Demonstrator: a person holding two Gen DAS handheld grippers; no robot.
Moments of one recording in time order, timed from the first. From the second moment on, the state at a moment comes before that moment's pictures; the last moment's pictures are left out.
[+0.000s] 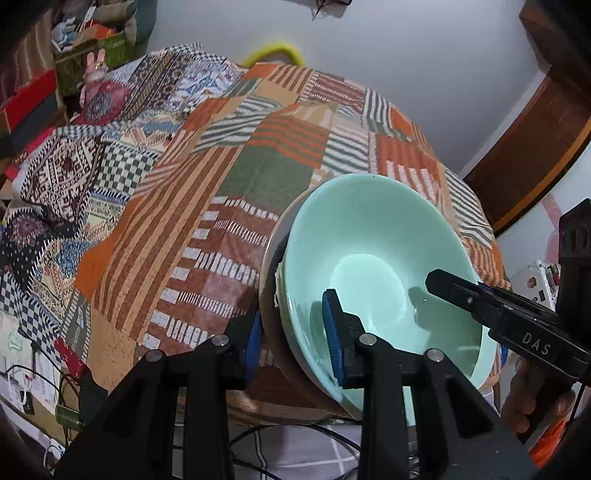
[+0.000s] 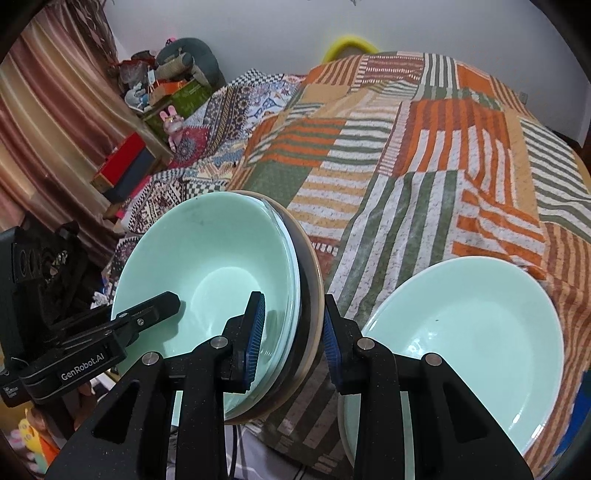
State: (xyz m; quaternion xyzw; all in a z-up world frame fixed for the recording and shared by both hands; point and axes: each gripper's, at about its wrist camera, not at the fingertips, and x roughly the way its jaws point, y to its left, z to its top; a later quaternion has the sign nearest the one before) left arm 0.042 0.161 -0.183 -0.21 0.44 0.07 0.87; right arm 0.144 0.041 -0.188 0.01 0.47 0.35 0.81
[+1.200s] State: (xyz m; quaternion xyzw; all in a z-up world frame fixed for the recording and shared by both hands) left arm 0.066 0.037 -0.128 -0.13 0.42 -0.03 0.90; right arm 0.123 -0.091 -0.144 0.08 0.40 0.27 0.87
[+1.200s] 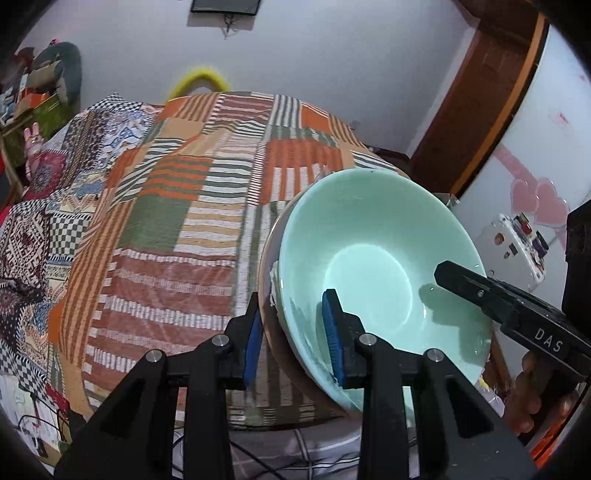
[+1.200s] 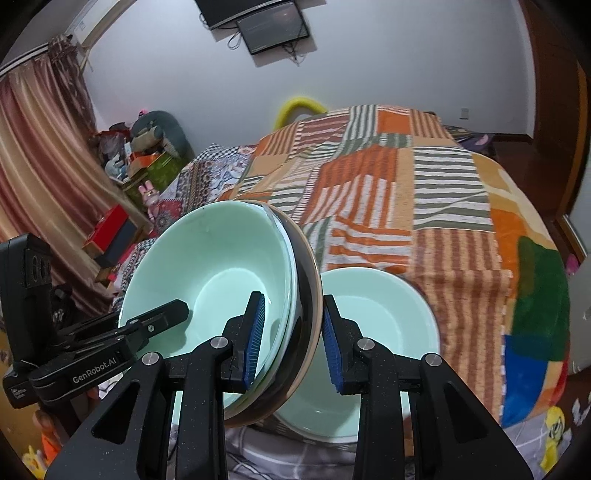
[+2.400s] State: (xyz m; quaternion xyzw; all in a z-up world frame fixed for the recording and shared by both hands) left arm 0.116 -0.003 -0.184 -0.12 0.49 -0.06 0.86; right arm 0.137 -0.133 -0.189 0.11 0.46 0.22 0.85
